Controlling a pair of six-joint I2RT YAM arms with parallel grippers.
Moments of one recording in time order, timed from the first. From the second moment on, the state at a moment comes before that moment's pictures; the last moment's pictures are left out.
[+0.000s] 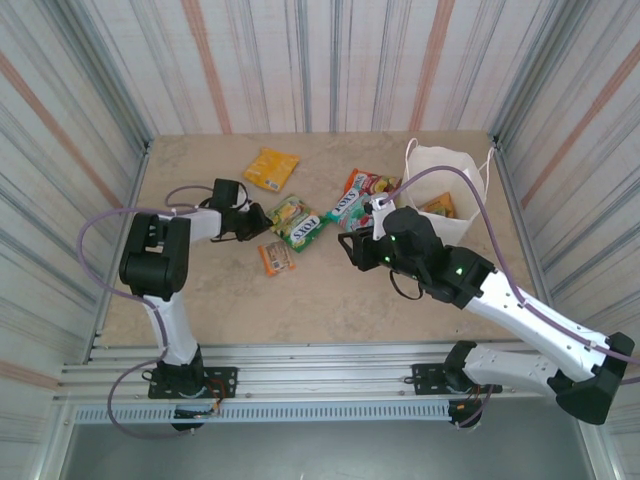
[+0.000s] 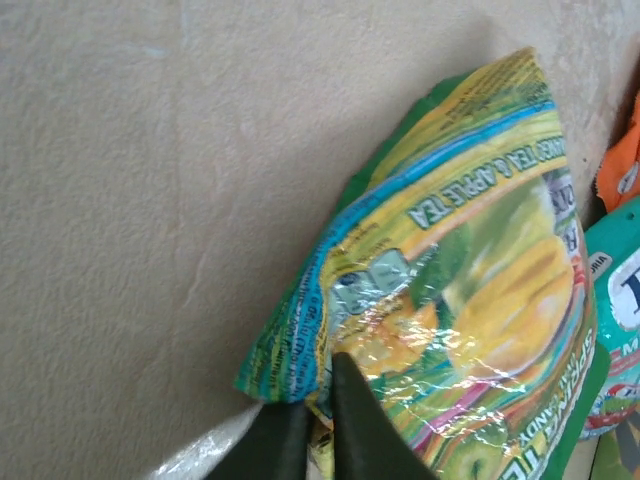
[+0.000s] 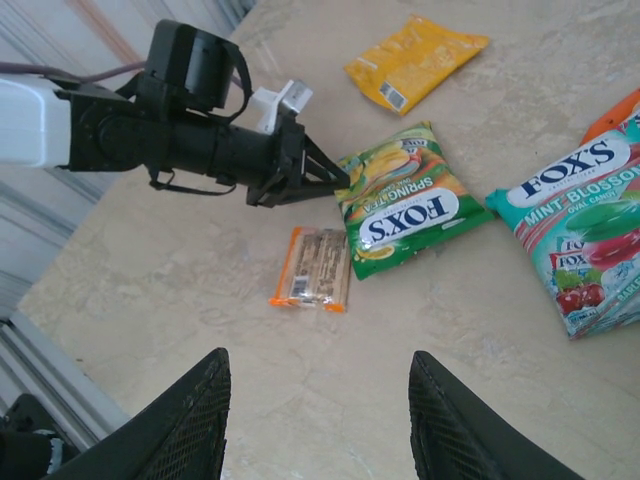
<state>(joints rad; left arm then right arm) -0.17 1.94 1.08 -0.09 0.48 -0.63 0.90 1.01 1.03 -0.52 0.13 0.49</state>
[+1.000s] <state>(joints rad) -0.42 1.49 1.22 -0.48 0.49 0.05 0.90 0.91 0.97 -0.47 0.16 0.40</state>
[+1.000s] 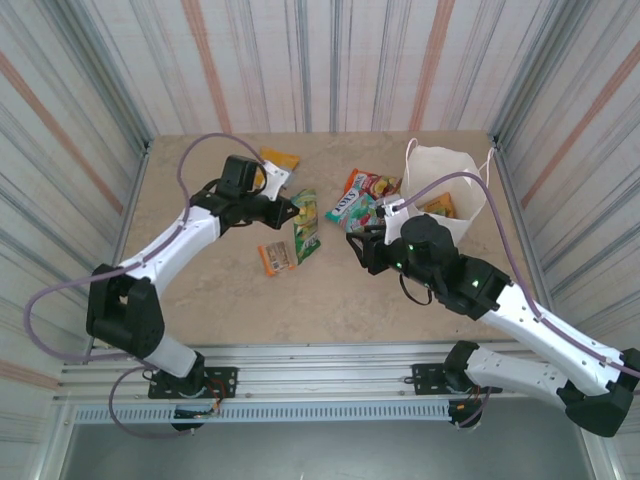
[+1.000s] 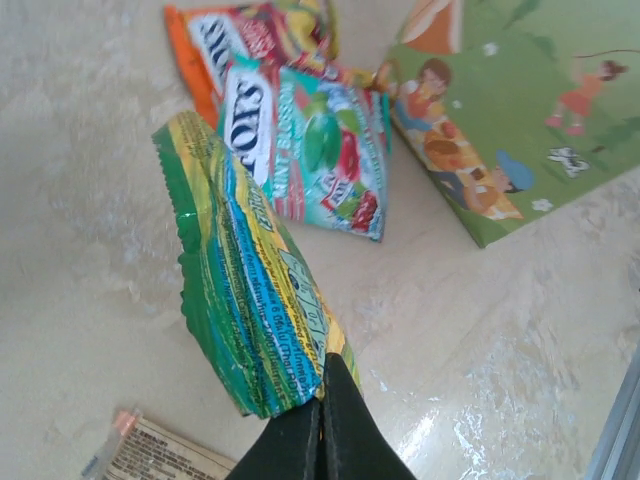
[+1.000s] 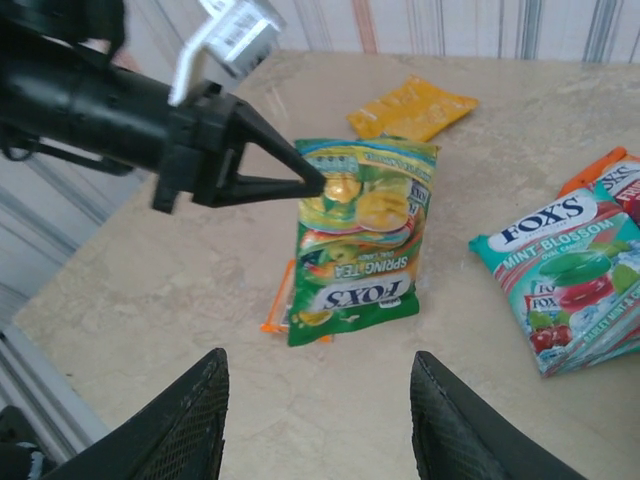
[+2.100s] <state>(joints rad) -0.47 1.04 1.05 -0.42 0.93 0.54 0.79 0.78 0.74 -0.25 -0.06 0.19</state>
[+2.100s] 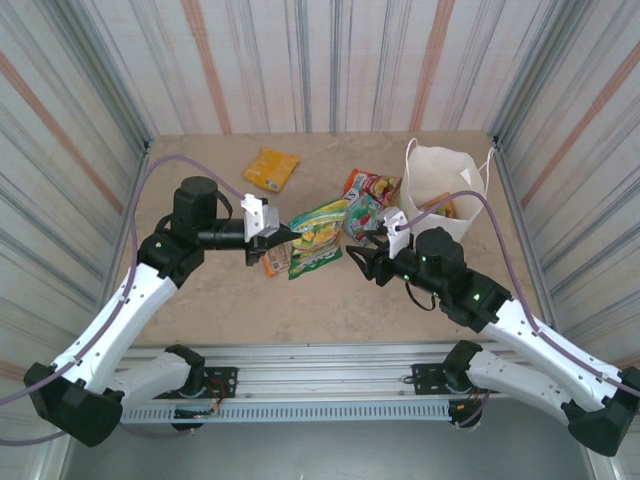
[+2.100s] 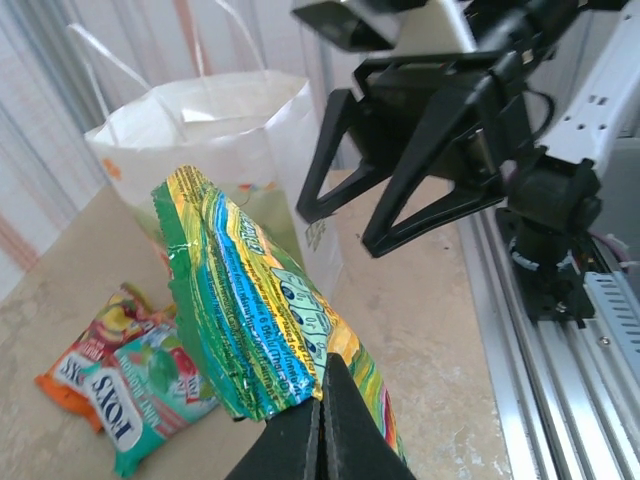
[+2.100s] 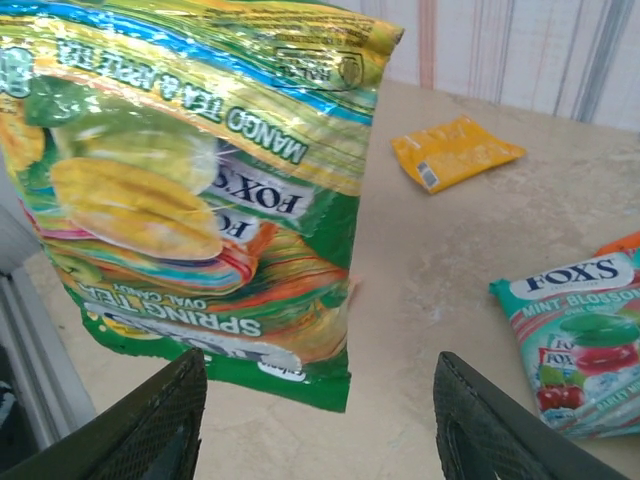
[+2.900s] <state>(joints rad) -0.52 1.08 1.08 -0.44 1.07 0.68 0.65 0.80 0.67 -0.01 -0.67 0.20</state>
